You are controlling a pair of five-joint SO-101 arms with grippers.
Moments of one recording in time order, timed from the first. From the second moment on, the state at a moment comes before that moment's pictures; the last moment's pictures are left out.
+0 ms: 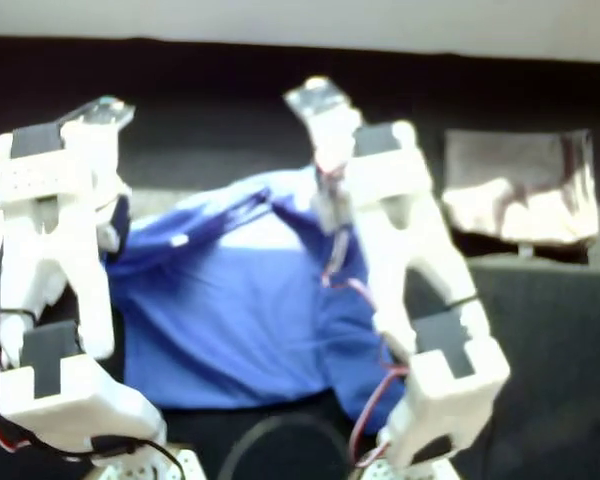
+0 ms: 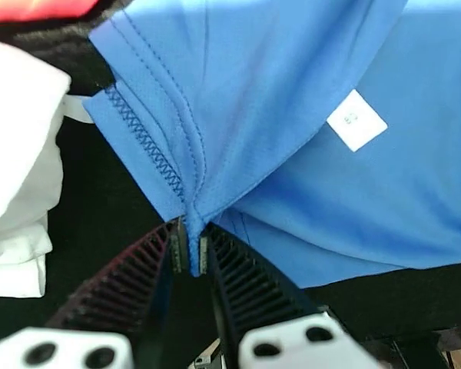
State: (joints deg) left arm -21.1 5.8 2.2 93.6 -21.6; right arm -22.0 10.0 -4.0 77.1 16.2
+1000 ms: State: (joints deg) left arm -24.0 -10.9 28.5 76.9 -25.2; right arm -16.5 -5.1 17.7 67.6 7.6
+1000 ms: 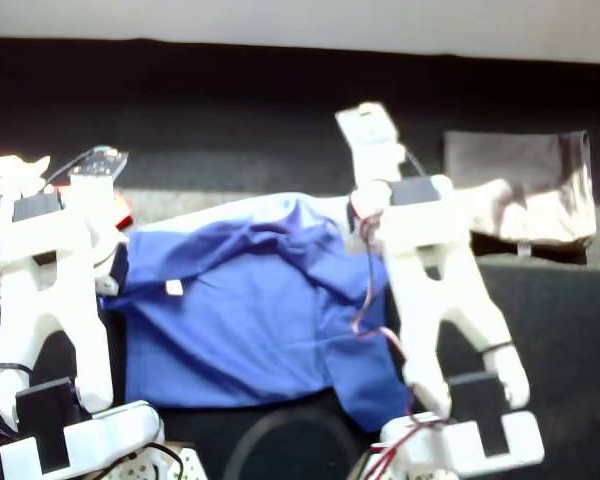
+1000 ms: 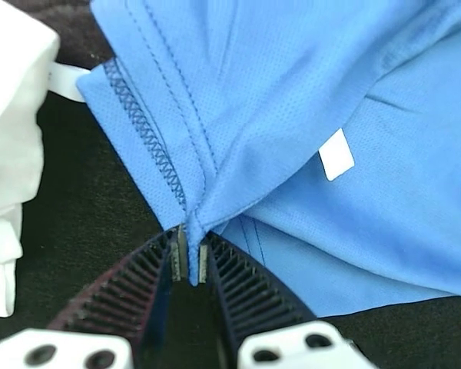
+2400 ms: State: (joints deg) left arm -24.0 -10.9 28.5 76.1 -25.2; right arm -12.0 18.5 2.4 81.1 2.7
